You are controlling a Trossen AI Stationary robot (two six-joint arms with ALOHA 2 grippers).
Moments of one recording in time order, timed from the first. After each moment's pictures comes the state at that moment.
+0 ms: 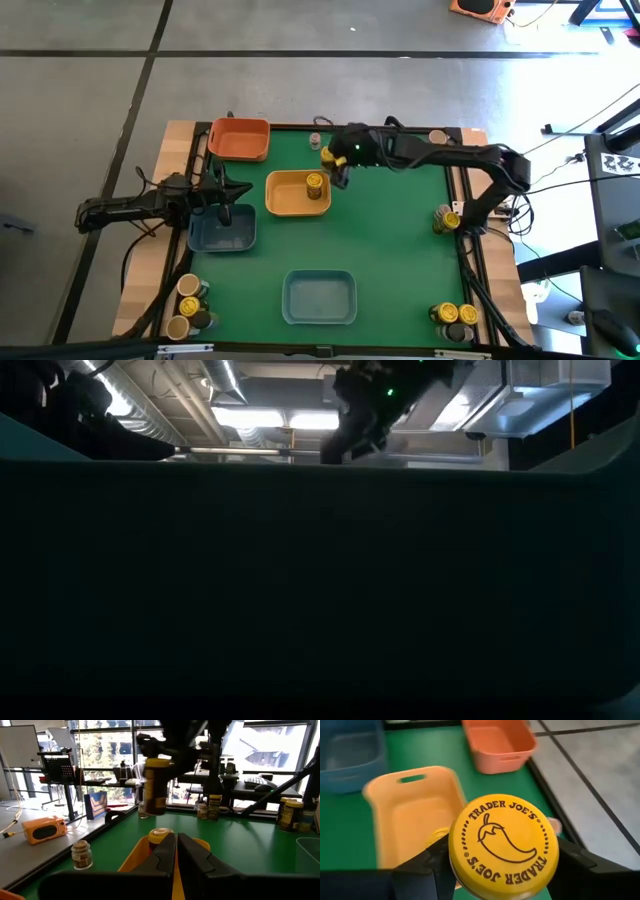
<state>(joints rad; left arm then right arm) 0.14 0.02 0.01 0.06 -0.14 0.00 -0.22 1.64 1.38 -0.39 0.11 -0.08</state>
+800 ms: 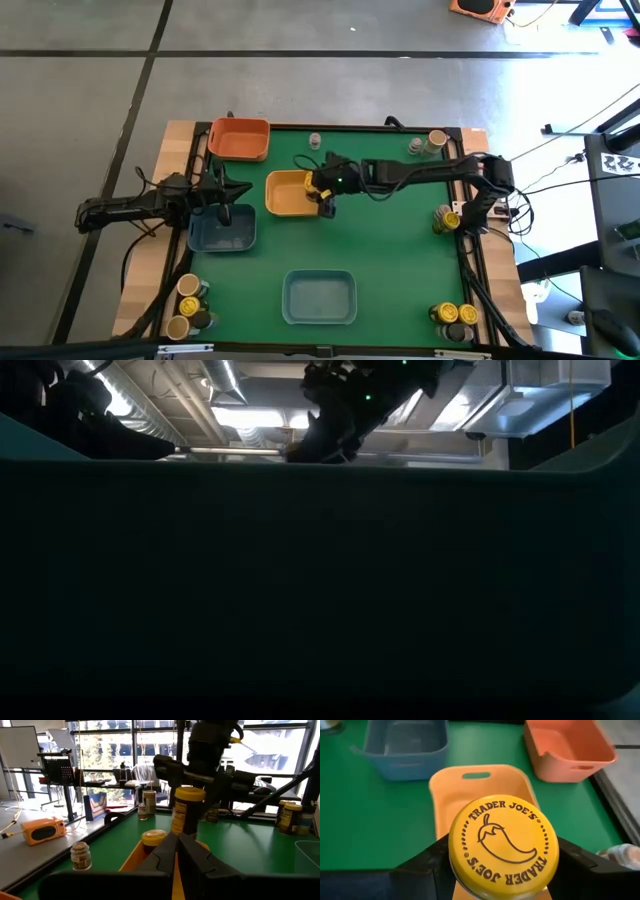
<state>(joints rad) 0.14 0.02 0.01 0.06 -0.14 -0.01 -0.07 1.79 1.38 -0.23 0.11 -0.08</state>
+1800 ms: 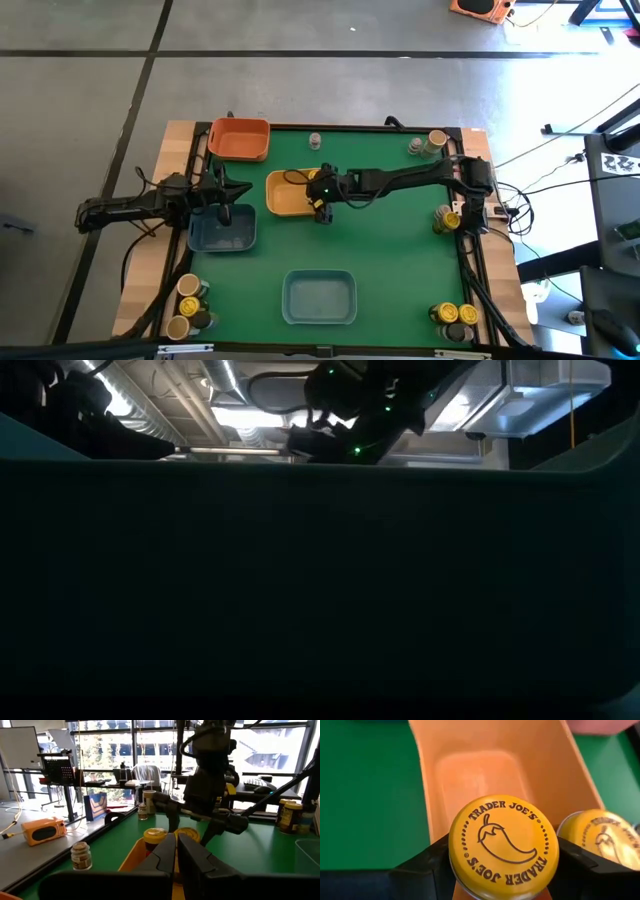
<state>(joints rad) 0.14 0.02 0.01 0.06 -0.14 0.00 -0.07 1.94 1.37 -0.25 0.14 -0.09</state>
